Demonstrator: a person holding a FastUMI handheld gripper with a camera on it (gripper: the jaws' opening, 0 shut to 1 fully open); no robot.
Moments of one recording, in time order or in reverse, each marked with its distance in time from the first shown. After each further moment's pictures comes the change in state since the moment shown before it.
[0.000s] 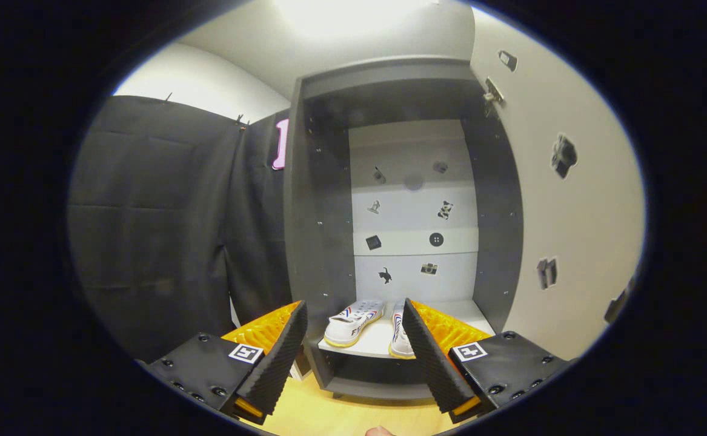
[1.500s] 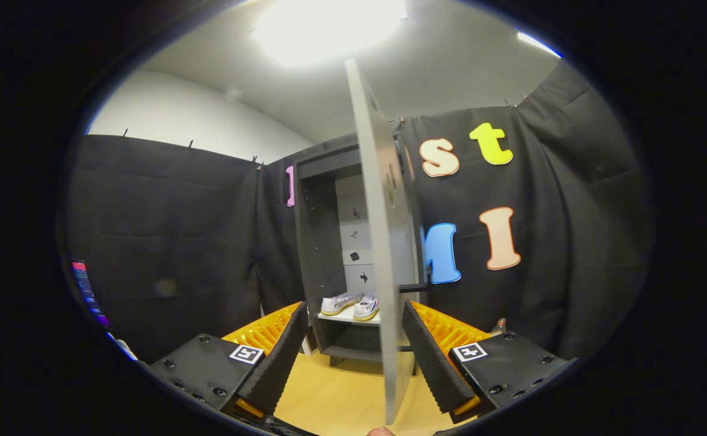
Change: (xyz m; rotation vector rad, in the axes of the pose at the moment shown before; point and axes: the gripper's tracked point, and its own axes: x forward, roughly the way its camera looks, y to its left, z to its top) arm -0.267 -0.143 0.044 0.071 -0.051 0.065
